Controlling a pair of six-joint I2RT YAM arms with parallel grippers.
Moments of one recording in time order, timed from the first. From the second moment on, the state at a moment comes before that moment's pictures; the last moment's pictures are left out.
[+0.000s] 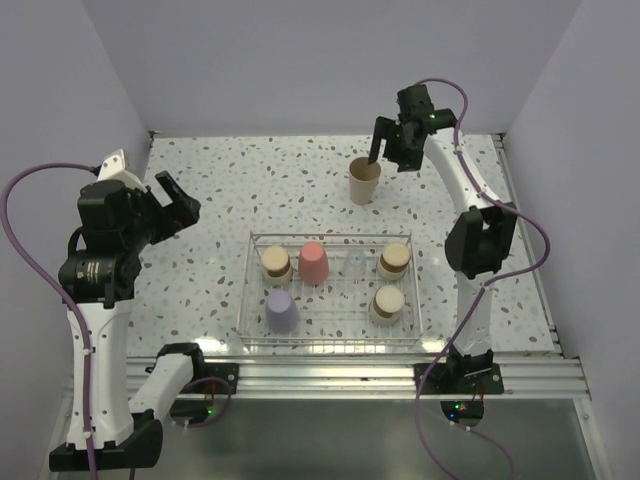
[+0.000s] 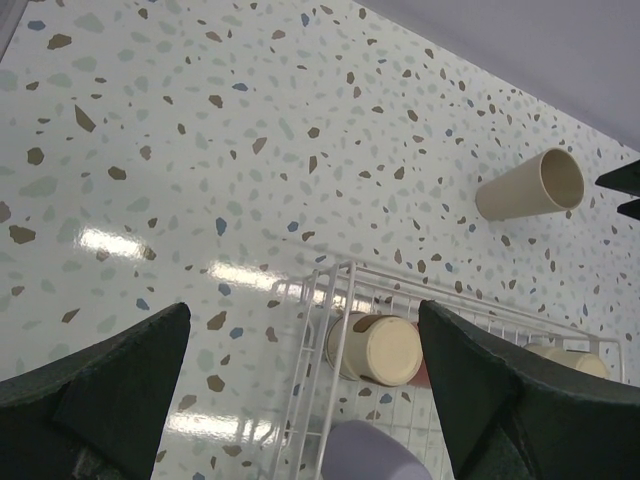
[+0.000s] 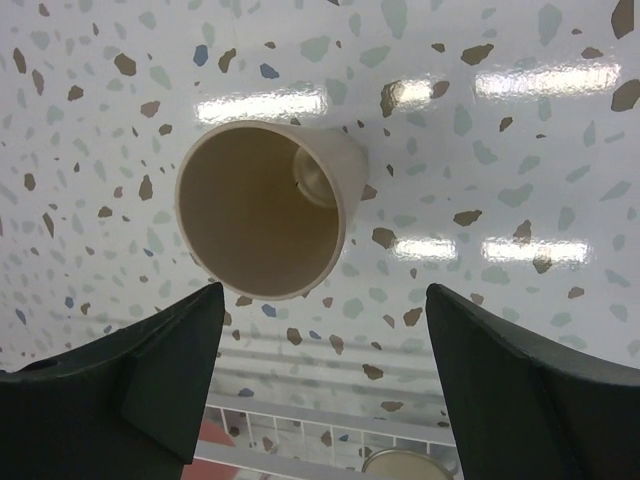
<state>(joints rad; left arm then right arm) 0.06 0.87 1.33 -0.94 0.06 -0.44 0.25 2.15 2.21 -1.01 -0.05 0.43</state>
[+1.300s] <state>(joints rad) 0.06 0.98 1.33 -0.89 0.06 -0.43 0.25 2.24 2.15 -0.92 -0.02 0.47</state>
